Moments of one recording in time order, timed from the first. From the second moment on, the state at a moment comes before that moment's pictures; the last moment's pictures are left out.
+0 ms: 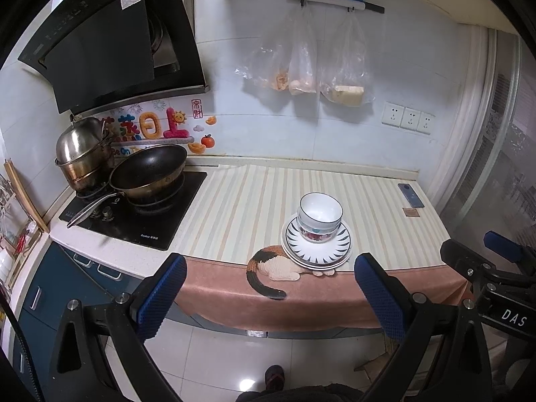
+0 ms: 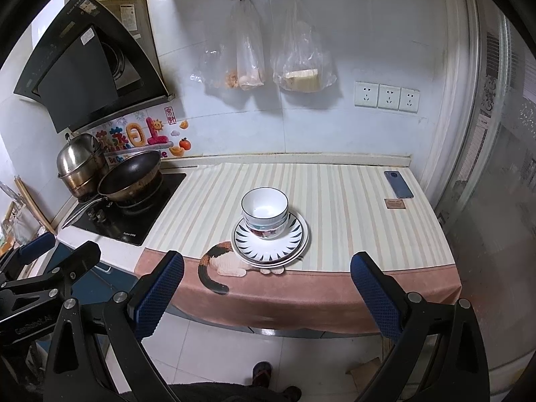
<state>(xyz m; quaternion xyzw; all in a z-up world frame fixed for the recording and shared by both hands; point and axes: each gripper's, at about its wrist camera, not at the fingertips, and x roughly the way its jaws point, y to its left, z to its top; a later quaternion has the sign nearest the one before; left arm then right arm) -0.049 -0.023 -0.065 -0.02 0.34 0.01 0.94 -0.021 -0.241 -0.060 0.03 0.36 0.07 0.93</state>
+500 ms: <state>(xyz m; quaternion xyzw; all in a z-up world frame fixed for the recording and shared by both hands) -0.052 -0.019 -0.068 -0.02 0.34 0.02 0.94 -0.022 -0.243 -0.061 0.02 0.36 0.07 0.93</state>
